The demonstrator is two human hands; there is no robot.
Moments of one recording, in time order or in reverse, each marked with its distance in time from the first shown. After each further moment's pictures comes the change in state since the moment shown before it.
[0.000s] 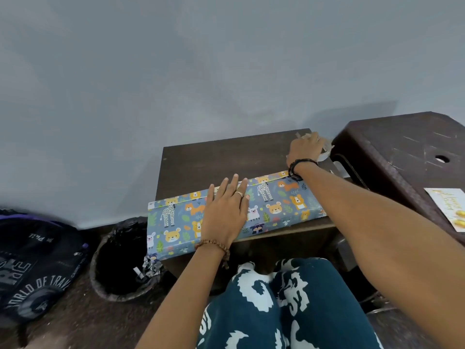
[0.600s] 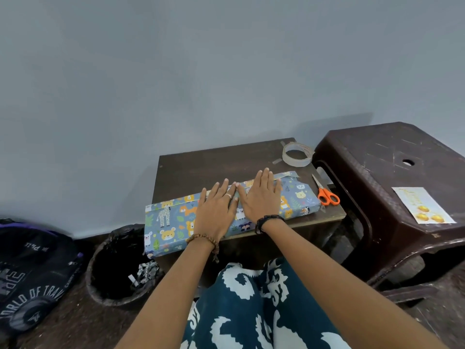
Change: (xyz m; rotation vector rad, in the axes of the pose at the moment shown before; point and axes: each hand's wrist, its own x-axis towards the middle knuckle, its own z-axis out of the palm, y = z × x) left_hand -0.006 0.004 -0.004 -0.002 -0.031 -0.012; right_hand -0.137 -0.020 0.010 0.428 -0.058 -0.232
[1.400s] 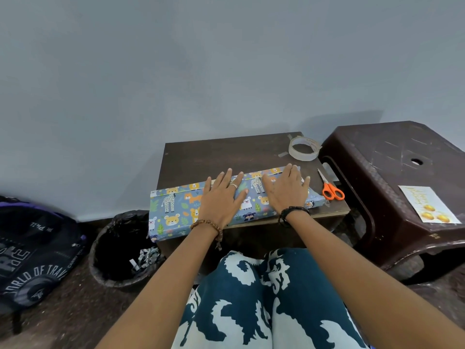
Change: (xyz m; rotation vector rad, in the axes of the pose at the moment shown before) left_hand 0.003 -0.002 0.001 0.019 -0.057 0.000; right_hand 0.008 0.039 -0.008 0.057 0.076 0.120
